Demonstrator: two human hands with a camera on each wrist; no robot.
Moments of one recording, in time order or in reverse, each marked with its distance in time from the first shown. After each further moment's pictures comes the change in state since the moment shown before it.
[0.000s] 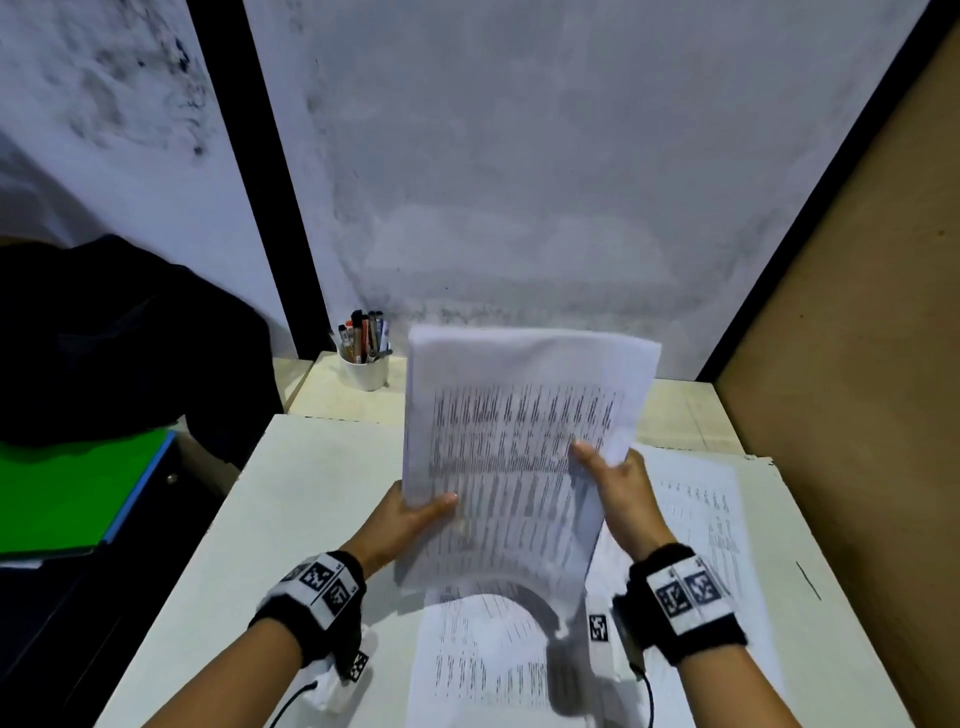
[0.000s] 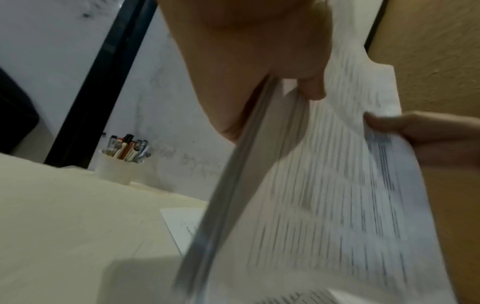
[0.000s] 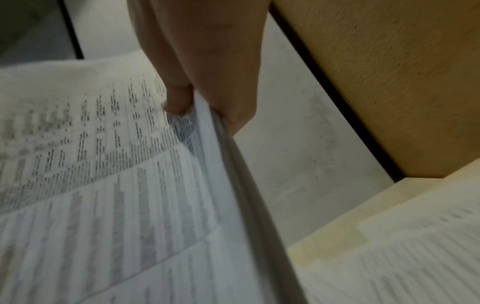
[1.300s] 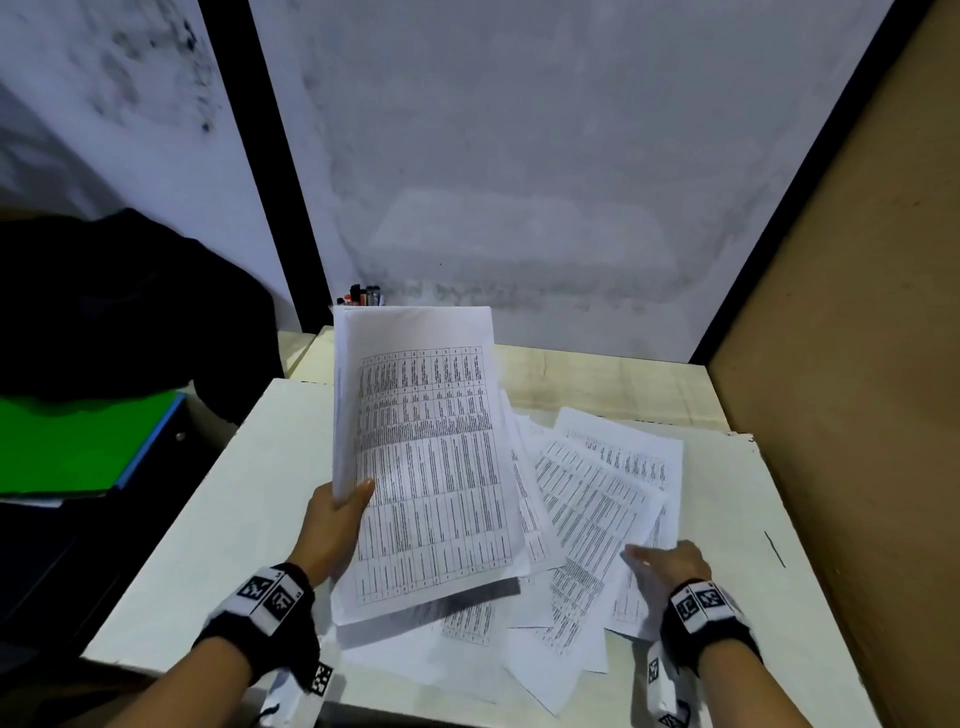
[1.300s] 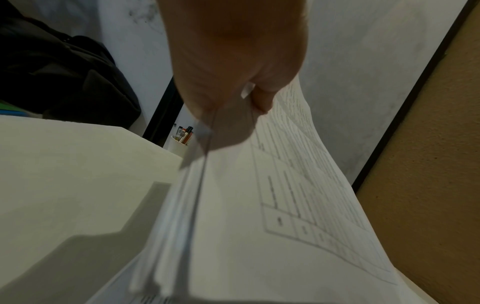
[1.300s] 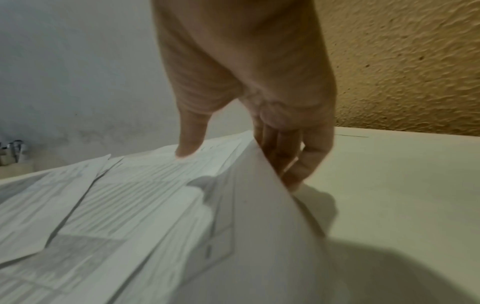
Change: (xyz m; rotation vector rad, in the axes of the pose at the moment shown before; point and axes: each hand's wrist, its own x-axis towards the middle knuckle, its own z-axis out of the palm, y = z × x) left_hand -0.059 -0.035 0.011 0.086 0.477 -0.193; right_hand -0.009 0.137 -0.138 -0.537 0.158 0.705
